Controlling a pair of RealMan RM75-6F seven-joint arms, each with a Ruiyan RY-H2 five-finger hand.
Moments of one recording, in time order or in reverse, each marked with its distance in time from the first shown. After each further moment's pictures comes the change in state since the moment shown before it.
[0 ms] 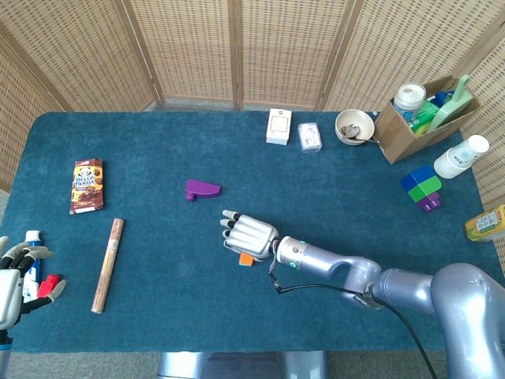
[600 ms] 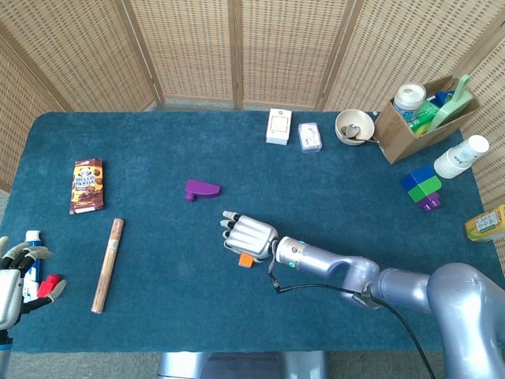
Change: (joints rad) left arm 0.000 -0.003 -0.001 0.006 -0.001 -0.001 -0.002; right arm 0.008 -0.012 -0.009 0.015 0.003 -0.009 0.012
